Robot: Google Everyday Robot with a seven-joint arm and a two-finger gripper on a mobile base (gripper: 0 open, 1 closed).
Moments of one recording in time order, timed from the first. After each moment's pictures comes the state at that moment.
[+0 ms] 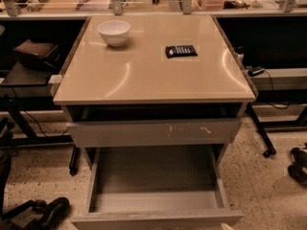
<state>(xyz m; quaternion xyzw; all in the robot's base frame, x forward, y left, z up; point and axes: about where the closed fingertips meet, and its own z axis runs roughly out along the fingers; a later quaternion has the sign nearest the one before) 0.226 -0.177 0.521 -0.53 0.80 0.15 0.23</state>
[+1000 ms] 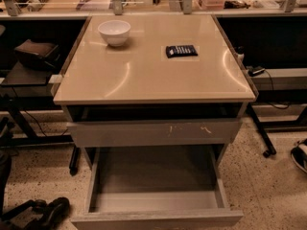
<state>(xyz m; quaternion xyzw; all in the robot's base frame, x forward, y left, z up) 0.195 -0.185 0.475 -0.56 0.80 0.09 0.18</state>
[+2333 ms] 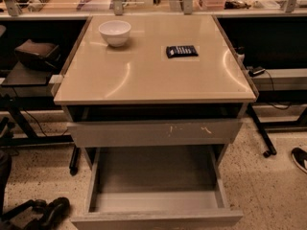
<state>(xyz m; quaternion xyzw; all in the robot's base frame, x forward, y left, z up) 0.220 -0.206 0.421 -0.58 0.79 0.04 0.19</state>
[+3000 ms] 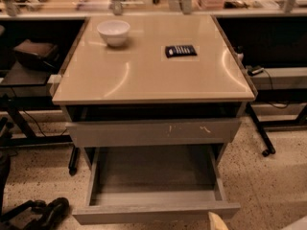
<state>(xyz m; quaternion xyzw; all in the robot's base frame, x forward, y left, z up) 0.282 -0.187 0.391 -0.59 0.78 0.02 0.20</state>
